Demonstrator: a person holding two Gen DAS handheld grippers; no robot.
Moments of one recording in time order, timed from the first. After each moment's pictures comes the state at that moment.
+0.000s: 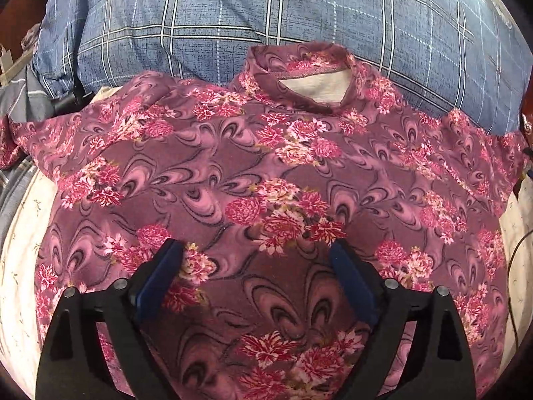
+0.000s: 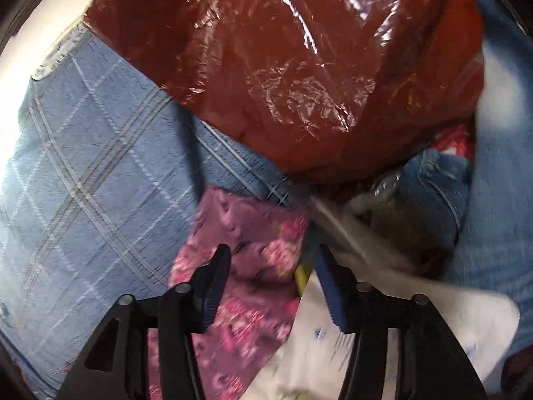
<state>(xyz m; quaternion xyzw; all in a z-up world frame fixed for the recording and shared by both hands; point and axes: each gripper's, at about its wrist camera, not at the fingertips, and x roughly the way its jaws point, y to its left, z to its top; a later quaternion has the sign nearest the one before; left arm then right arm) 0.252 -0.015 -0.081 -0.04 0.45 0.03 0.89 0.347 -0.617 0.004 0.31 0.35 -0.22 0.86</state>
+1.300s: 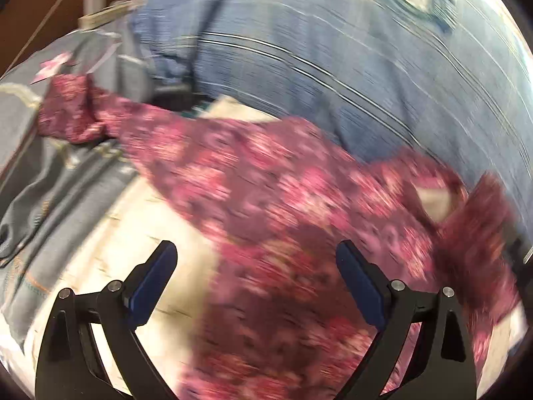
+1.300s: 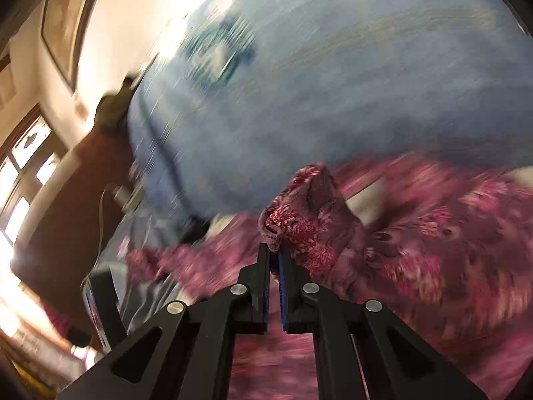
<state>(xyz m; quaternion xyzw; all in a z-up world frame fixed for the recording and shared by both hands) 0.265 0.151 -0.036 -0.18 0.41 0.17 0.88 0.320 -0.133 0.053 0.24 0.42 0.27 0.84</state>
